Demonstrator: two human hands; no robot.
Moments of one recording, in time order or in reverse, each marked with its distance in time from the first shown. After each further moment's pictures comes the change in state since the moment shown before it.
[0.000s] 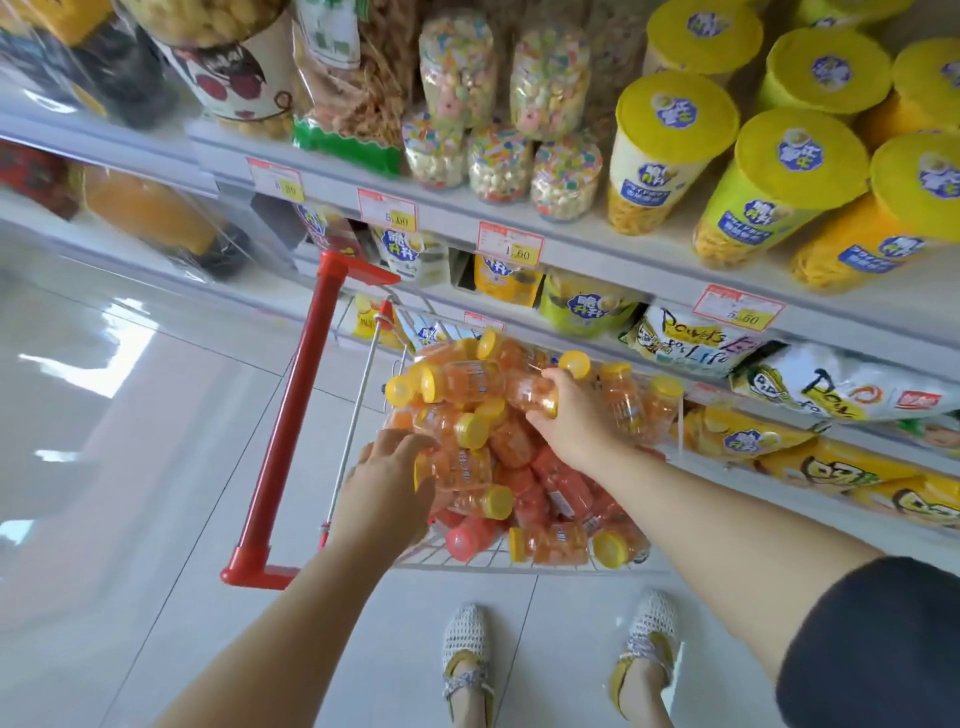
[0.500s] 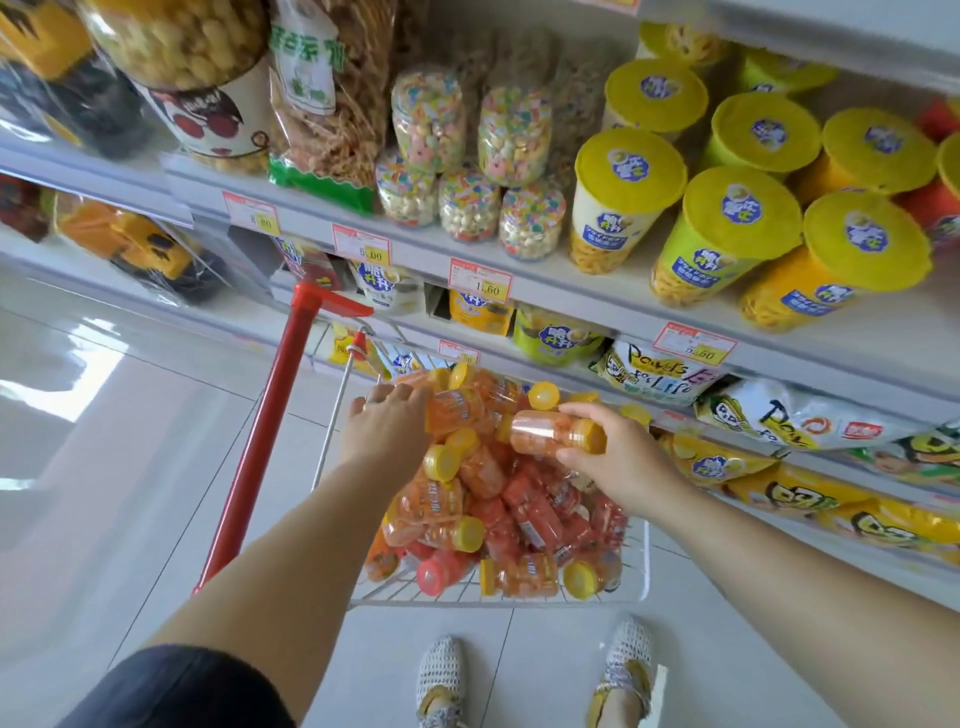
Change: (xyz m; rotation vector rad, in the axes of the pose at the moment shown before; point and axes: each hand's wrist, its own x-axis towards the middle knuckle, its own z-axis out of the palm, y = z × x) left_hand 0.086 0.047 -0.021 0.427 -0.037 0.091; right_hand -0.035 0.037 -0.065 0.110 0.002 -0.039
